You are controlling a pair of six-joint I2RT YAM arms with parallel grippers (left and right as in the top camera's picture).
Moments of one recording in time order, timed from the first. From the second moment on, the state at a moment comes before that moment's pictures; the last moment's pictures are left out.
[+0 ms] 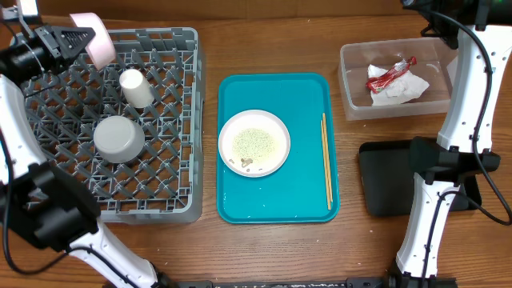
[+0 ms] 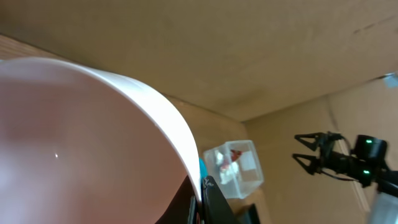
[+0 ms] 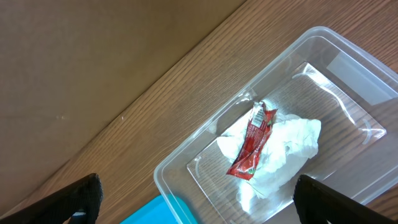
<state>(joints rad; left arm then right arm) 0.55 2.08 2.02 -0.79 1.24 -0.22 -0.10 2.47 3.13 -1.59 0.02 0.62</state>
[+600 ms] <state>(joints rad) 0.62 2.36 2.00 -0.58 1.45 -0.37 -0.10 2.47 3.13 -1.59 0.02 0.62</state>
